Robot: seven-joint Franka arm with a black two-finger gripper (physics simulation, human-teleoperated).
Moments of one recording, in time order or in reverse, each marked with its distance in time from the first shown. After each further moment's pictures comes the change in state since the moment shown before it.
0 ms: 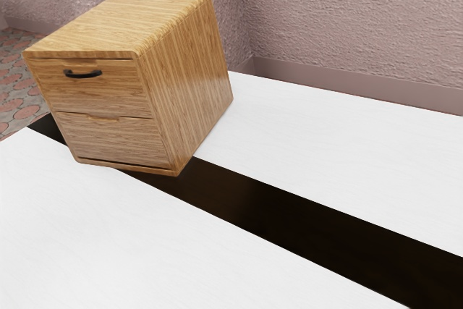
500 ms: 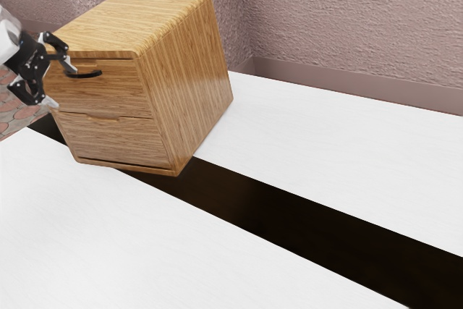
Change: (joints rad) arm 0.031 0.016 -0.034 -0.262 -0.311 0.558 0.955
